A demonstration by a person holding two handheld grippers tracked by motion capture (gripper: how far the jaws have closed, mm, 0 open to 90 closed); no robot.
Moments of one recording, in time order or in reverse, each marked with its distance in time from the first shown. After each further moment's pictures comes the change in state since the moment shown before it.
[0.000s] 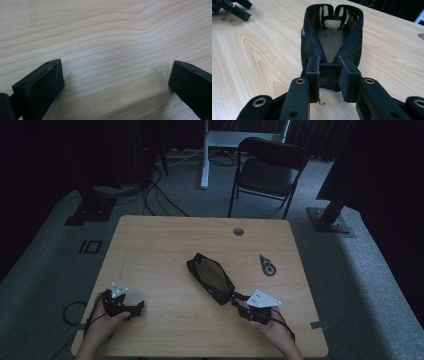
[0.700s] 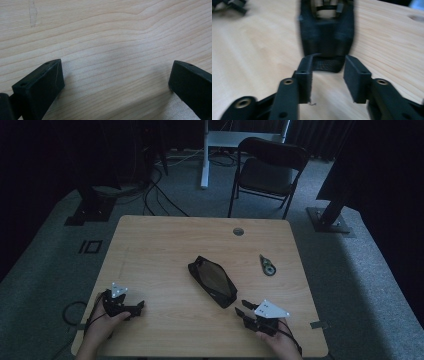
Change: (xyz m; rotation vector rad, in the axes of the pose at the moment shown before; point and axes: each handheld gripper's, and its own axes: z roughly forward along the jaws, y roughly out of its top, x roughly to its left) left arm 0.000 0.000 0.000 0.000 0.000 0.000; right arm 0.003 -0.024 -0.024 0.016 -0.061 0.110
